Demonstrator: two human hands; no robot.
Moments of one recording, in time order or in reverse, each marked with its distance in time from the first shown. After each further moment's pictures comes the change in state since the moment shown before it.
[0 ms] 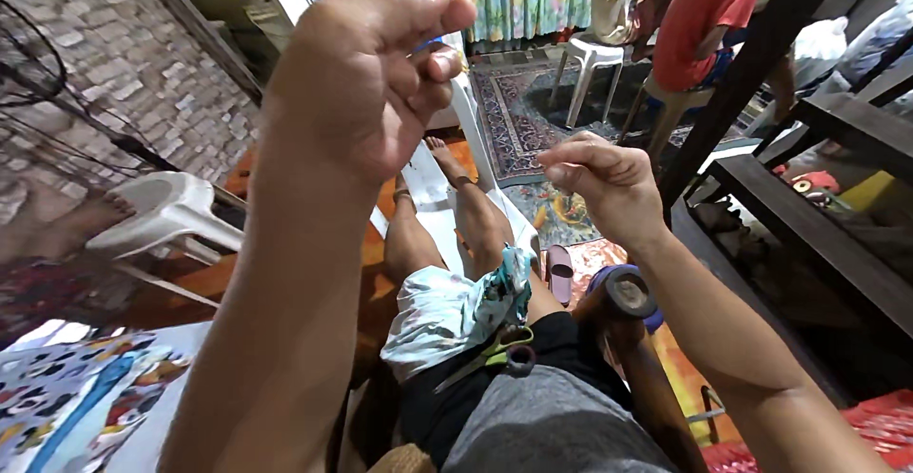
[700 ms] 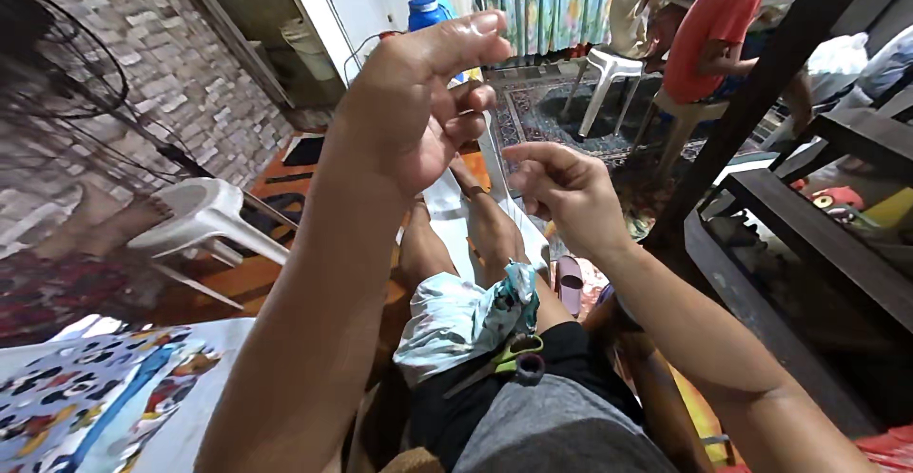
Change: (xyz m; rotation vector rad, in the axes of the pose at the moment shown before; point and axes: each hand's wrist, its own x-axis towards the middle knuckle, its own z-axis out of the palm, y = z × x) left_hand -0.002 0.004 0.001 0.095 -0.037 -0.106; right_hand 0.019 -0.013 0.050 0.155 0.054 0.260
